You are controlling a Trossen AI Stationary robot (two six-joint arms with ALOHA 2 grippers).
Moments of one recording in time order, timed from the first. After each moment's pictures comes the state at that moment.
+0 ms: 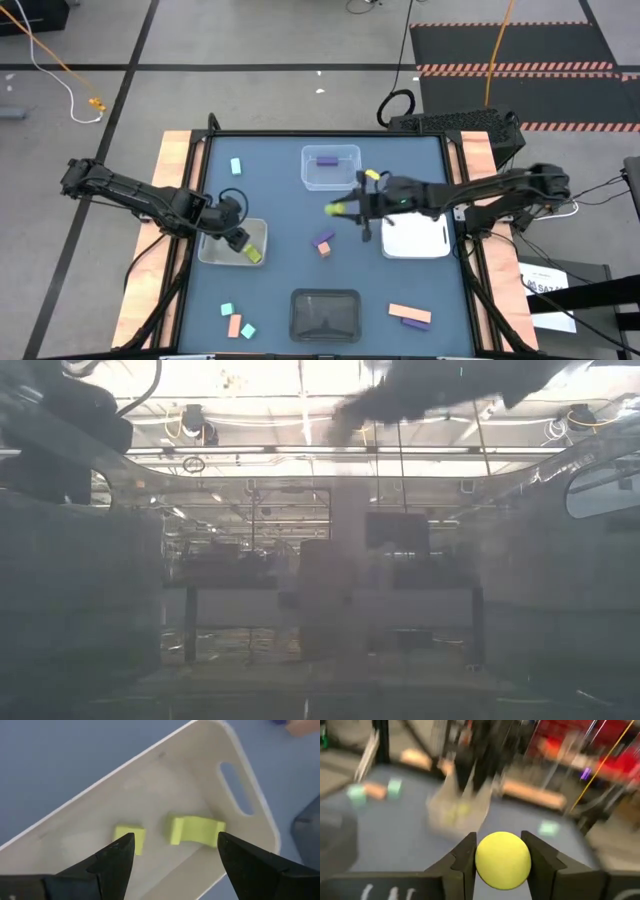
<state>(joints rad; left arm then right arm) -0.25 0.94 0.65 -0.88 -0.05 -1.20 0.00 1.33 0.74 0.39 -0.03 -0.28</state>
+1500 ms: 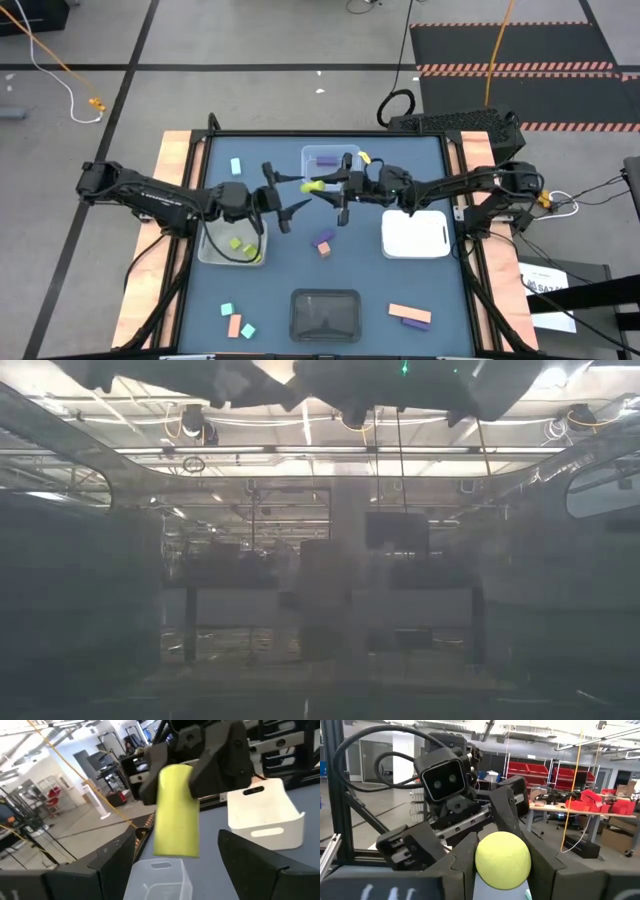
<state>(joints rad) -0.08 1.24 0.65 0.55 -0.41 0.43 -0.08 1.58 0.83 0.91 -0.03 -0.08</state>
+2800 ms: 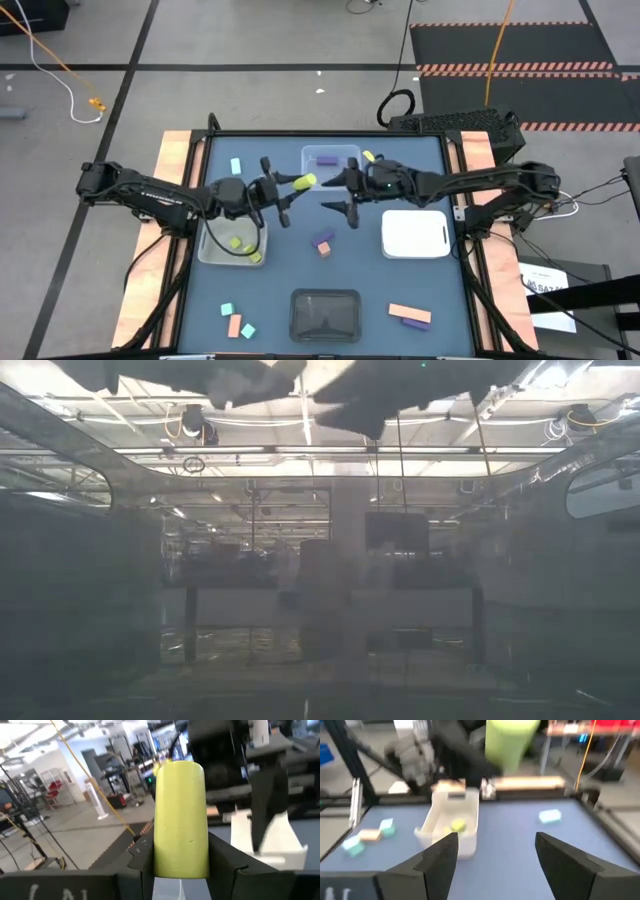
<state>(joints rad) -0.06 1.24 0.65 0.63 -0.40 0.31 -0.09 1.42 0.89 0.28 -0.08 0.02</state>
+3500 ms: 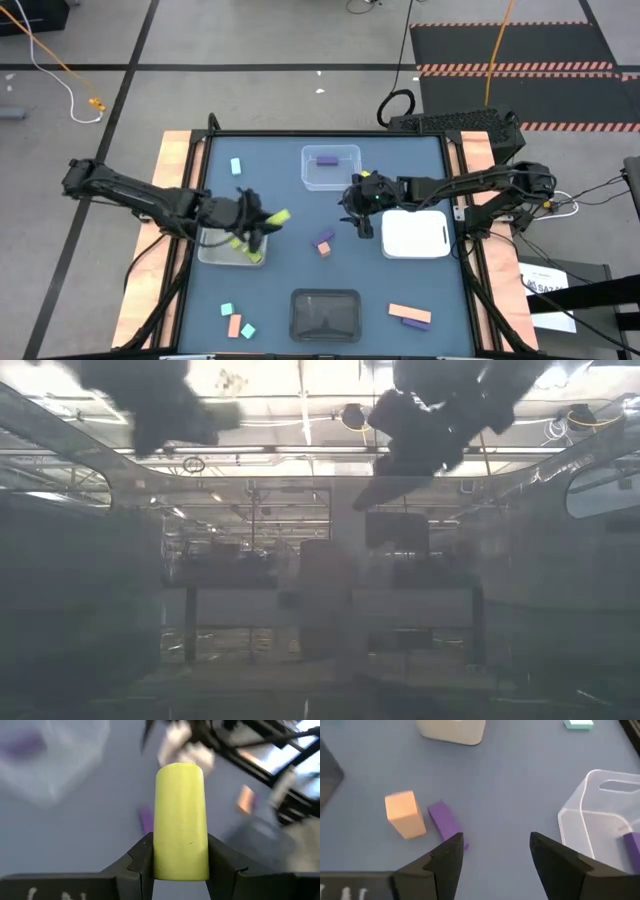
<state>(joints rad) -0.24 0.98 0.65 -0.22 -0.24 -0.66 -0.09 1.47 0.79 0.02 -0.08 -0.20</state>
